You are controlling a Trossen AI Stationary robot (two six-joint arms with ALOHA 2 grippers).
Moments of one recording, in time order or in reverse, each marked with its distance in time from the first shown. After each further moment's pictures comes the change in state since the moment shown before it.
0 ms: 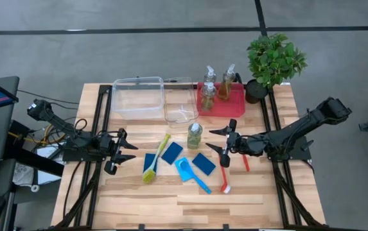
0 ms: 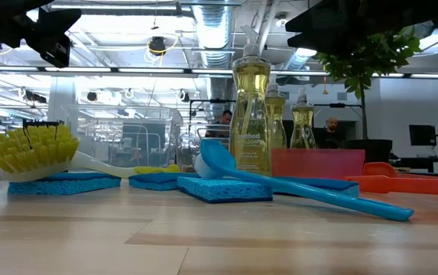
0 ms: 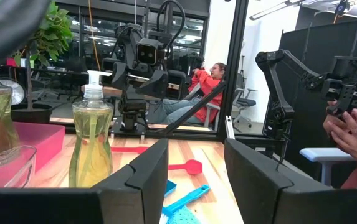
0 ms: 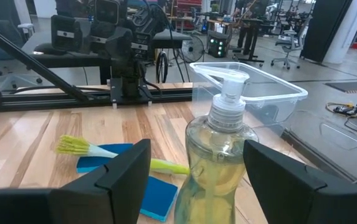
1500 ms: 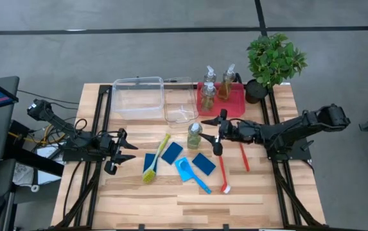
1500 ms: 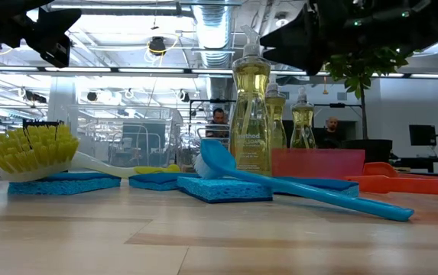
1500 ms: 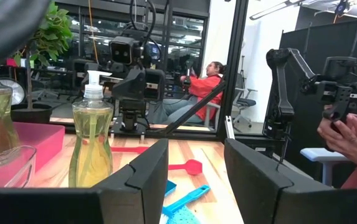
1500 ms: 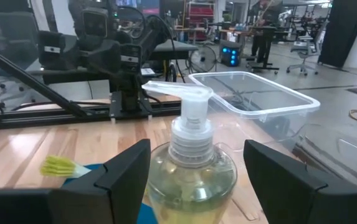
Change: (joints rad) left arm 0.000 0.000 0.000 0.000 0.000 0.000; right arm -0.308 0.117 0.001 0.174 -0.370 0.008
